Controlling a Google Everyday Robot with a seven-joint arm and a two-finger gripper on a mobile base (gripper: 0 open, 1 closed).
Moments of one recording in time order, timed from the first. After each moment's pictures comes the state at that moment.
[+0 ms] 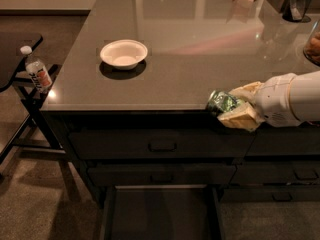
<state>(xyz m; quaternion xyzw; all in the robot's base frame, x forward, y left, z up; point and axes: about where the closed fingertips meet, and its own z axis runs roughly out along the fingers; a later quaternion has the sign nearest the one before) 0.493 -0.178 0.869 -0.49 0.77 0.07 0.40</state>
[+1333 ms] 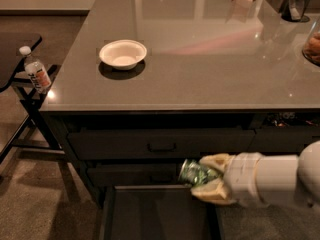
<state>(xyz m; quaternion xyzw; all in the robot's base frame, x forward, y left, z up) 0.380 -0.112 0.758 -0.53 0.75 0.13 0.36</state>
